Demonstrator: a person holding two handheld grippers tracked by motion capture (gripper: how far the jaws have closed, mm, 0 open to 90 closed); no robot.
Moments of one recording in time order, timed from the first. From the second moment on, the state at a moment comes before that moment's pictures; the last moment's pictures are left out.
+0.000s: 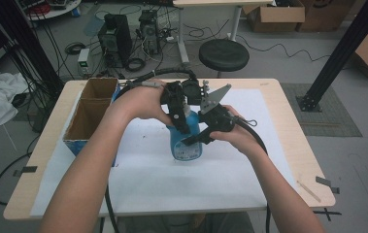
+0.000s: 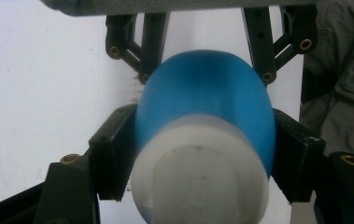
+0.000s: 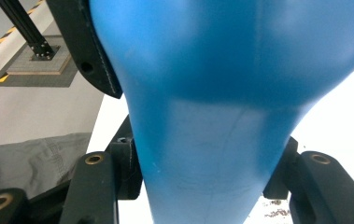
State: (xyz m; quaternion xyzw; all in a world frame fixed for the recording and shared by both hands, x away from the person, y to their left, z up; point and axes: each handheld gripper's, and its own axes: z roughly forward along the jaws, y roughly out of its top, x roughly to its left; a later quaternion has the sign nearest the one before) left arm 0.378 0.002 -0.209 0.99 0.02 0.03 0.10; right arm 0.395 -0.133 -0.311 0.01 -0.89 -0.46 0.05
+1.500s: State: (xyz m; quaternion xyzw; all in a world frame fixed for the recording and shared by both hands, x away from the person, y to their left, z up) left arm 0.393 0.036 -0.151 0.98 0.18 0.02 0.09; right arm 0.398 -0.164 -0.305 -0.05 -0.91 -0.40 0.02
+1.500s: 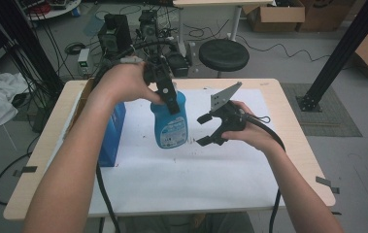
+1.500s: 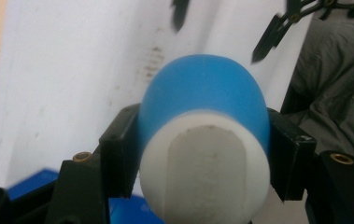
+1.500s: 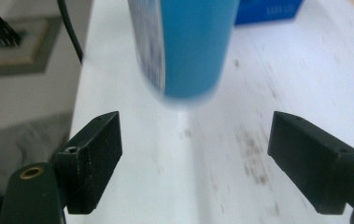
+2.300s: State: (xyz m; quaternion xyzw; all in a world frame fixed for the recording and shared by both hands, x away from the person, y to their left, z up) left arm 0.412 0.186 -0.086 0.79 0.60 0.11 0.06; right arm 0.399 -0.216 -0.310 -0.09 -0.97 -0.21 -0.01
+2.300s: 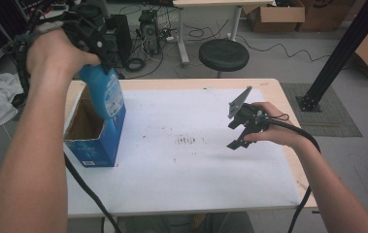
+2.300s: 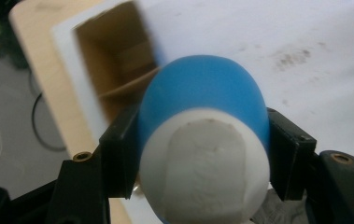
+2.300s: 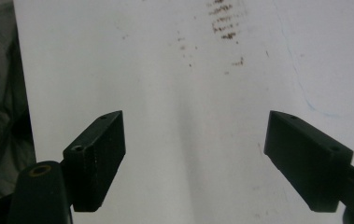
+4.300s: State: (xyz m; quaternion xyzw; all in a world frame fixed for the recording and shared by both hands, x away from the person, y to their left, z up) left arm 0.429 0.238 -0.258 0.72 0.69 0.07 0.01; right arm 0.393 -0.249 -0.314 -0.12 -0.97 -0.21 -0.02
